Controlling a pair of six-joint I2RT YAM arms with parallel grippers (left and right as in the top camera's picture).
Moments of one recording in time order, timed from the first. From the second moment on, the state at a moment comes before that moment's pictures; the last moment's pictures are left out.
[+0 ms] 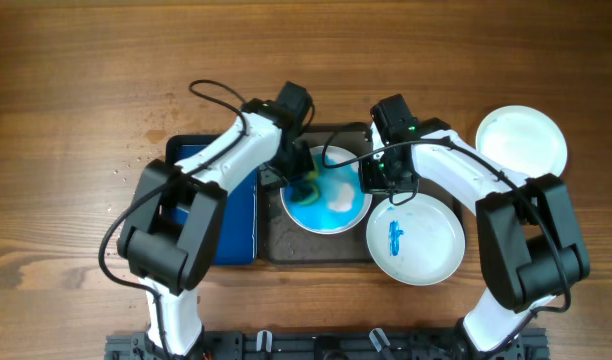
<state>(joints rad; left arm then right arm) -0.50 2.02 1.37 -0.89 0.18 -0.70 0.36 1.87 1.11 -0.71 -0.22 0.31</state>
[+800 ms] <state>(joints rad) -0.60 2.02 1.36 -1.00 0.20 -0.79 0.37 1.86 1.11 -0.73 -0.20 0.30</state>
